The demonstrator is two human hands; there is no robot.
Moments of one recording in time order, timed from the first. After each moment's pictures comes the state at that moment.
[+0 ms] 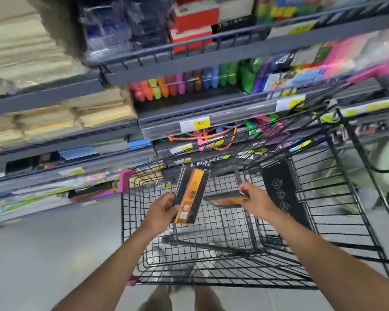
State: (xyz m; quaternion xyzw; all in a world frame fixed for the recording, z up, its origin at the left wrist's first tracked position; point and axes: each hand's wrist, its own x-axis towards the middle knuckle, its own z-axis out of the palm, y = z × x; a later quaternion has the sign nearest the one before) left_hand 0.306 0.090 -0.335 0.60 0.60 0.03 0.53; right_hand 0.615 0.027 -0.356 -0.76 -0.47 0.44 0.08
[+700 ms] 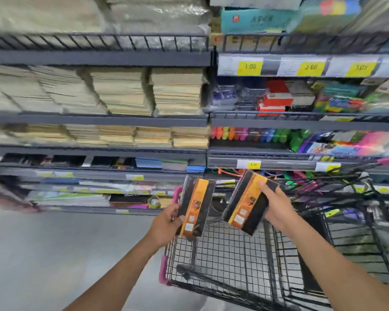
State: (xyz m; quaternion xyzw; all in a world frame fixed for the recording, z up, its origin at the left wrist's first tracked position) left_hand 0.176 0.060 -0.235 0.53 0.63 0.19 0.54; right_hand 0.501 0.083 -0.196 -0.64 -0.17 0.60 0.46
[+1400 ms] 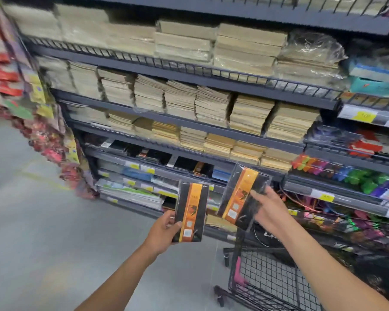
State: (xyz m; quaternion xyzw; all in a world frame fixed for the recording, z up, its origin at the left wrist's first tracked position) left_hand -0.126 -0.076 -0.185 0.41 0.66 0.38 0.51; right_hand 0.162 0.013 -0.097 -0.53 -0.33 0.66 0.42
